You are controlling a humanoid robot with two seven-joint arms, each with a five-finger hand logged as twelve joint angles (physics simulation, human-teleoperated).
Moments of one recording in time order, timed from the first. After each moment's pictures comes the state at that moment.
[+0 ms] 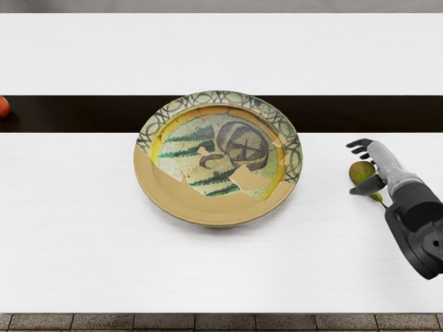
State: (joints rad) left arm -0.02 0.00 -0.09 -0.31 -0.07 0.02 0.08; right arm 0.61 -0.78 0.36 1.69 -1.25 -0.61 -0.61
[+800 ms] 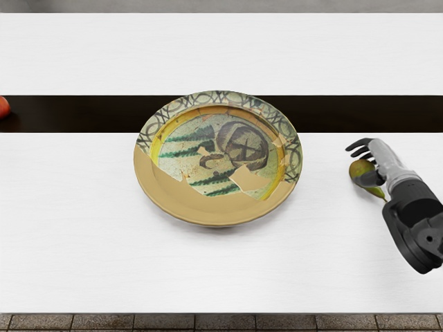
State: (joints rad) left arm -0.02 0.00 -0.09 -0.31 -0.07 0.02 0.08; right arm 0.62 -0.74 0.36 1.62 -1.26 -0.61 -0.61
